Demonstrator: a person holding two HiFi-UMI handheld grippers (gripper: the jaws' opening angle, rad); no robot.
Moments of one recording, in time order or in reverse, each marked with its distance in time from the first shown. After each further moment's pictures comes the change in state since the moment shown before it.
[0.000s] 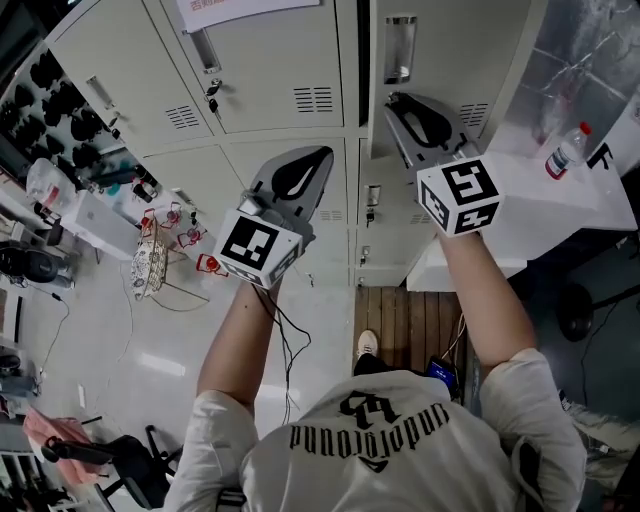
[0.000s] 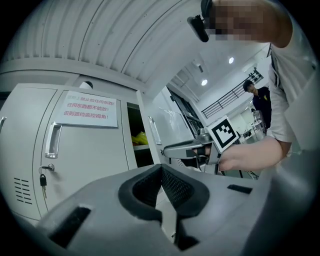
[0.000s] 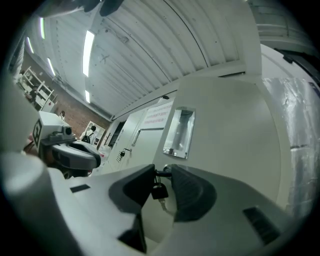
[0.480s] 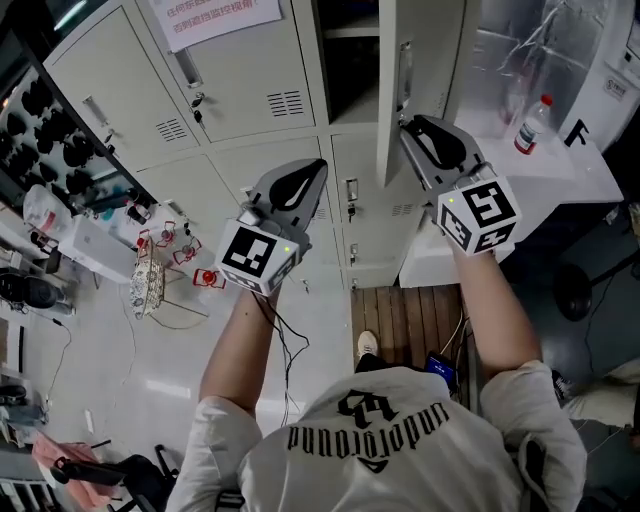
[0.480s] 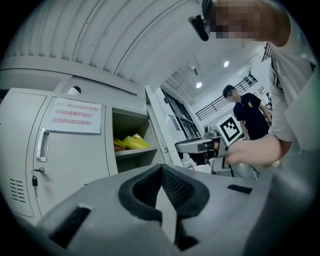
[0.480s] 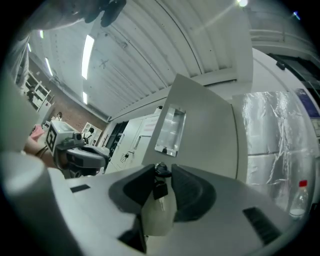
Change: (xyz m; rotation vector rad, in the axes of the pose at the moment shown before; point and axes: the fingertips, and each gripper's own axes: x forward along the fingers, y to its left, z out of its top) left arm -0.008 -0.060 0.023 0.003 -0.012 -0.065; right arm -0.109 -0.011 0.015 0.015 -0.004 -0.043
